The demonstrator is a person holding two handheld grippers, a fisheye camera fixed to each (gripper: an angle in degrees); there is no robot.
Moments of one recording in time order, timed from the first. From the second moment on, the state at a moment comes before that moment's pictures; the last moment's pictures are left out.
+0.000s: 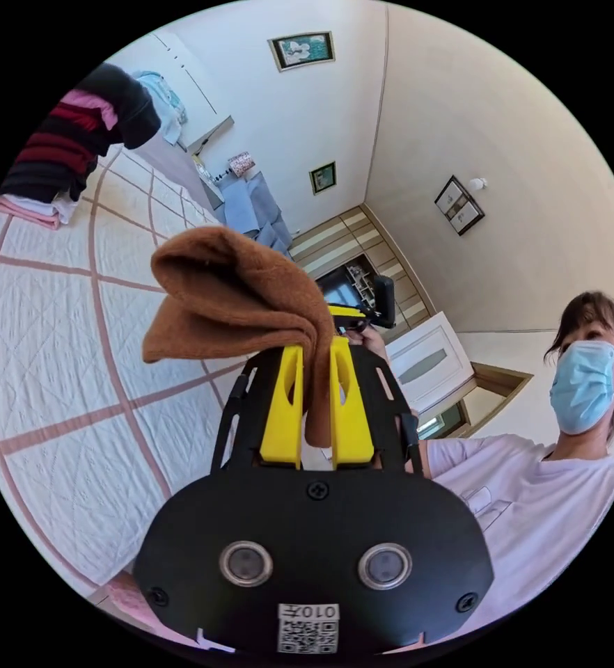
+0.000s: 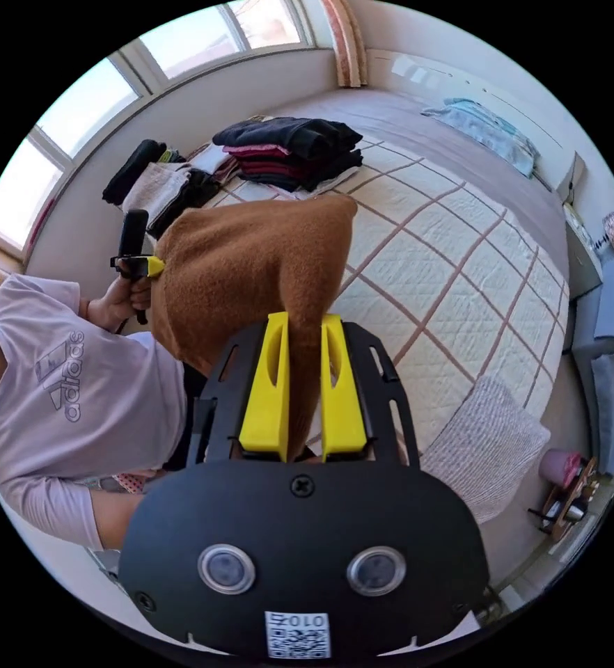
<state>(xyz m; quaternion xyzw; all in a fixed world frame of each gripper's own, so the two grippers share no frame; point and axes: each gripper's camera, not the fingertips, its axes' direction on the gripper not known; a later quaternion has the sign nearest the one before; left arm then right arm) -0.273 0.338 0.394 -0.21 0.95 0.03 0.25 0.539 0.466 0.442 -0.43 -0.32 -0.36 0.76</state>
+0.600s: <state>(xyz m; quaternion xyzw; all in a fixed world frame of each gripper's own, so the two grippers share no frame) -0.186 0.441 0.257 -0.22 0.92 0.18 0.26 0.444 0.584 0.539 -0.46 -0.13 -0.53 0.70</state>
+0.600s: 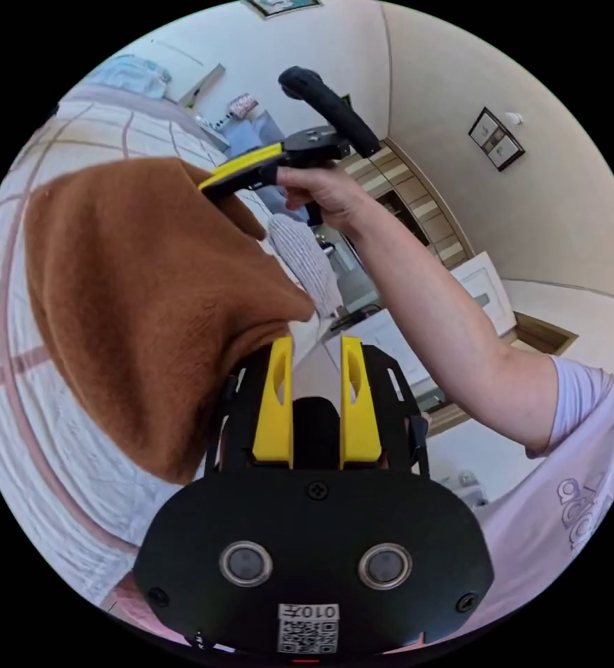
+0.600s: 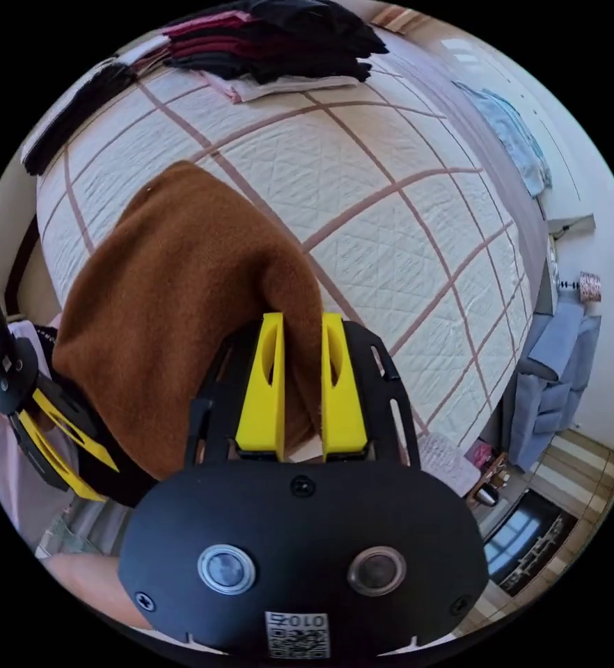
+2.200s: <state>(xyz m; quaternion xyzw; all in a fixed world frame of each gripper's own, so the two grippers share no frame) -0.029 0.214 0.392 -0.17 0.91 0.29 0.25 0.675 0.473 0.452 -0.34 -0.32 -0.10 0.88</state>
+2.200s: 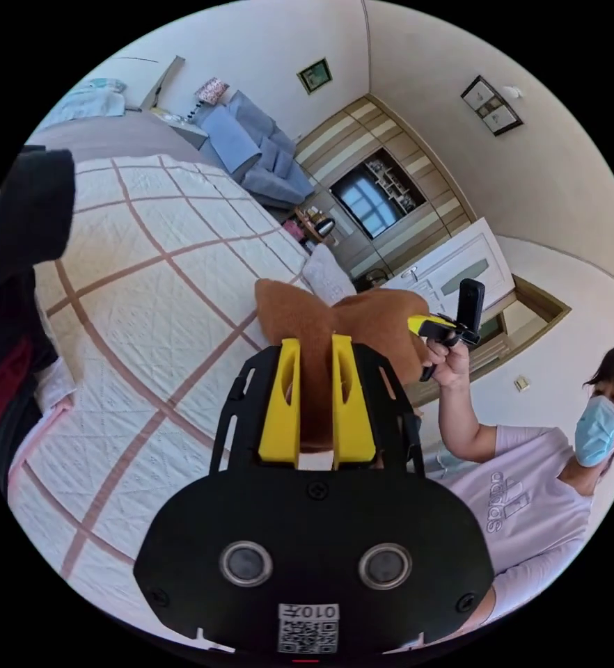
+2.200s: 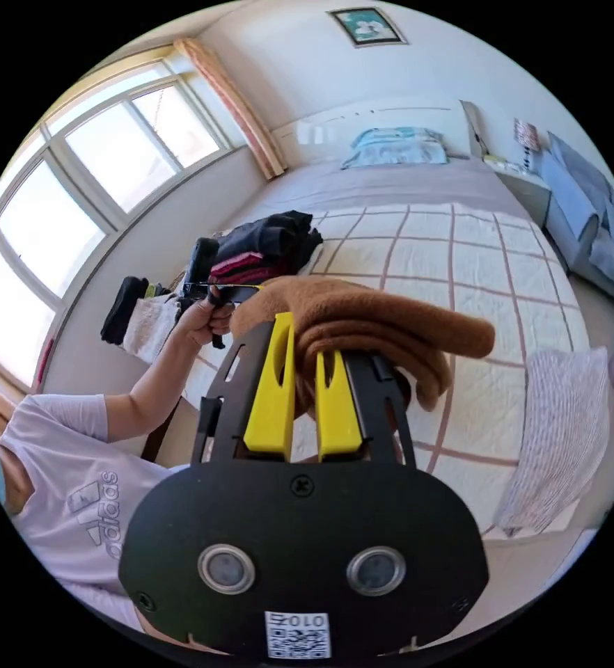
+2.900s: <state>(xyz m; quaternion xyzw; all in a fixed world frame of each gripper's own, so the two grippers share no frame) -0.082 0.418 0.411 -0.37 0.89 0.13 0.25 0.780 0.573 0.641 -0.52 -0.41 -0.02 0.75</state>
